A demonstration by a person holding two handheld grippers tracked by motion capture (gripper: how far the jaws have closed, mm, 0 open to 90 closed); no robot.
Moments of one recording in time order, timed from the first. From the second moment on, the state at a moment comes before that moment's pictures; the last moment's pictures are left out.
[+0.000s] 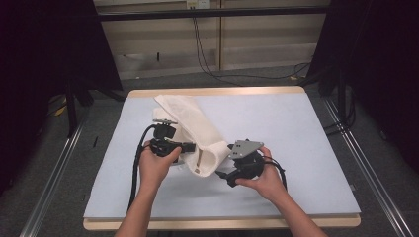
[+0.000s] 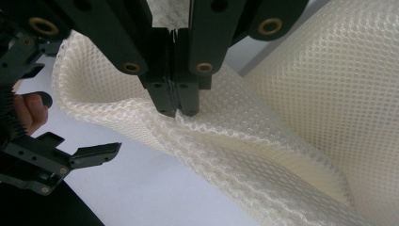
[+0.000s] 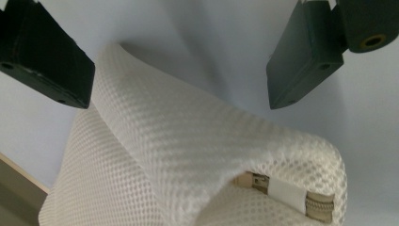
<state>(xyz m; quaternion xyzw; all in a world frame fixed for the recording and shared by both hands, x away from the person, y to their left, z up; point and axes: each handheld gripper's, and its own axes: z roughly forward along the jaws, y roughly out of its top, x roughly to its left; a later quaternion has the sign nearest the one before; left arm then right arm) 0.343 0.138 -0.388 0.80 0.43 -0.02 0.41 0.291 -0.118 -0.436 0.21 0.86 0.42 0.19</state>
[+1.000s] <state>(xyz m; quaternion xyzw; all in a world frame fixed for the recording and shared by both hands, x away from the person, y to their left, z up) 0.342 0.159 -0.387 0.77 0.45 0.02 0.46 0.310 -0.163 -0.424 0.36 0.79 0.49 0.10</state>
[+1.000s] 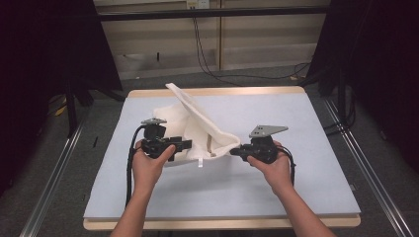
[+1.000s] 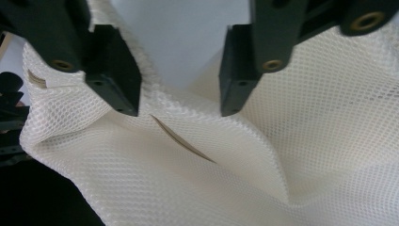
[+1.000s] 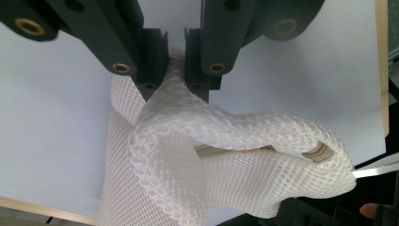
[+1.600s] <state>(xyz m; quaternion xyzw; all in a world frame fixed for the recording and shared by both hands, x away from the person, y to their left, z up) 0.353 0.175 -0.418 0.80 0.45 0.05 0.38 0.317 -0.205 -0.434 0.45 0.73 0.50 0.11</state>
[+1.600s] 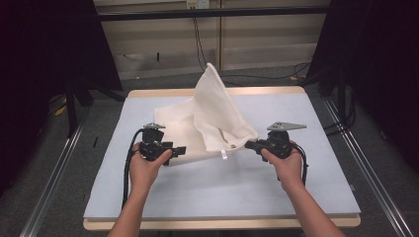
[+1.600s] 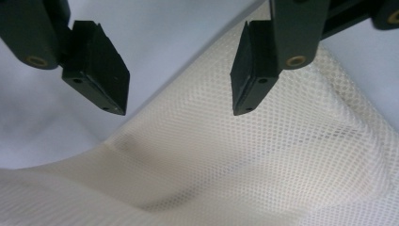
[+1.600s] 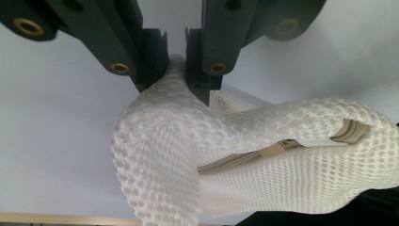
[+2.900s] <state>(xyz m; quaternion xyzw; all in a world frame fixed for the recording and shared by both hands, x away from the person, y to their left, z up) 0.385 0.197 -0.443 0.78 0.51 0.06 0.37 0.303 -0.251 -0.469 0.49 0.76 0.39 0.16</state>
